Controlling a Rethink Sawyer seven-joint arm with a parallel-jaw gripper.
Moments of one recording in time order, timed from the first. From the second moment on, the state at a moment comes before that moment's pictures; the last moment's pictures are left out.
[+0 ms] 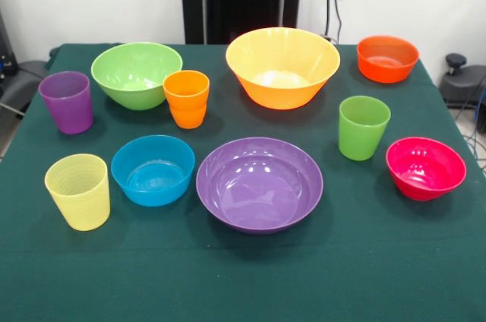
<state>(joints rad) 0.01 -1.27 -0.04 2.17 0.00 0.57 1.62</state>
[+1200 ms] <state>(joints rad) 0.00 -1.29 -0.04 2.17 0.00 0.58 1.62</state>
